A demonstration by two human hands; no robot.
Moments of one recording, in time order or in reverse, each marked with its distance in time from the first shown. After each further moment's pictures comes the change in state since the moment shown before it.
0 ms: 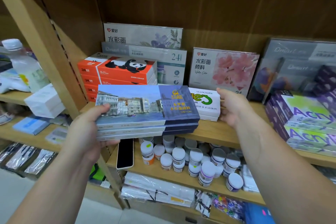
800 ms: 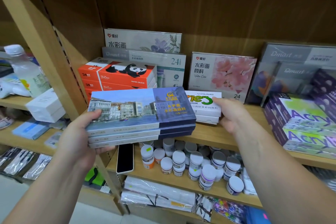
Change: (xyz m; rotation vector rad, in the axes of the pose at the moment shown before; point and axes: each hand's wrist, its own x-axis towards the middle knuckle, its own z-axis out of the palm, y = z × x) left_hand -0.002 0.003 -0.018 -0.065 -0.044 -0.020; right_hand 0.004 0.011 0.001 0.056 -0.030 -0.031
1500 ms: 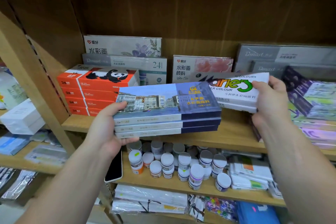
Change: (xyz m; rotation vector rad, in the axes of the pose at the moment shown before) left_hand 0.001 -0.011 0.086 0.015 -0.172 -0.114; right_hand -0.038 -0.055 -0.090 0.217 0.321 -0.461
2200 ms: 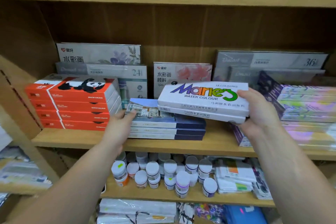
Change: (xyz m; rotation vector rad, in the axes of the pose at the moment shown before) left_hand 0.071 -0.048 0.051 0.442 -0.068 0.185; right_hand -0.002 -0.015 -0.030 0.098 -0.108 0.238
